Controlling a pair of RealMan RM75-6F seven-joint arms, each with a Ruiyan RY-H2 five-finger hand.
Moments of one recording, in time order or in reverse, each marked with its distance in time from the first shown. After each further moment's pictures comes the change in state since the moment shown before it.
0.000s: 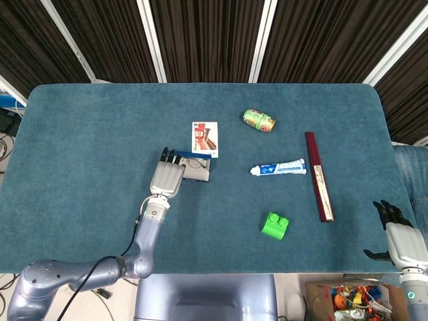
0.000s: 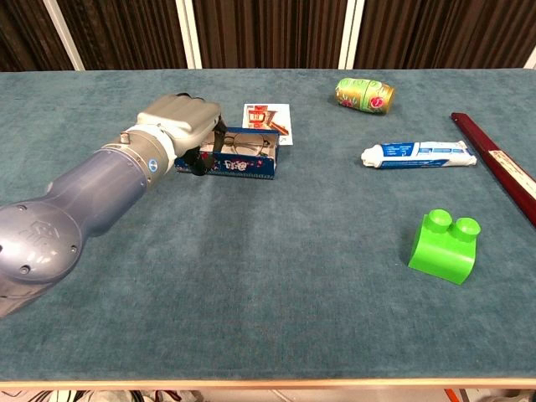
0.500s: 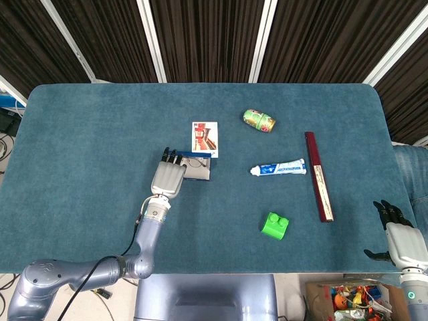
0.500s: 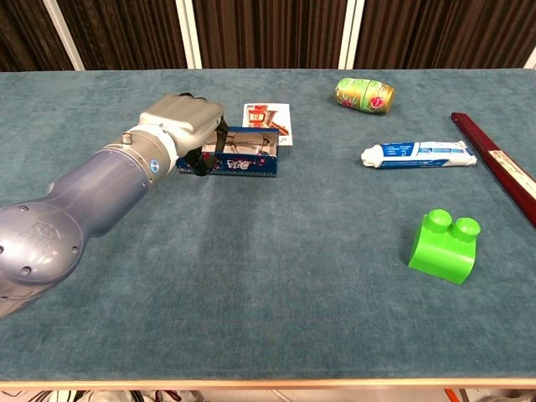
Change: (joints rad) left arm -0.007 -0.005 0.008 0.010 0.003 0.002 0.004; right arm -0.001 0.000 0.000 0.001 -0.002 0.000 0.001
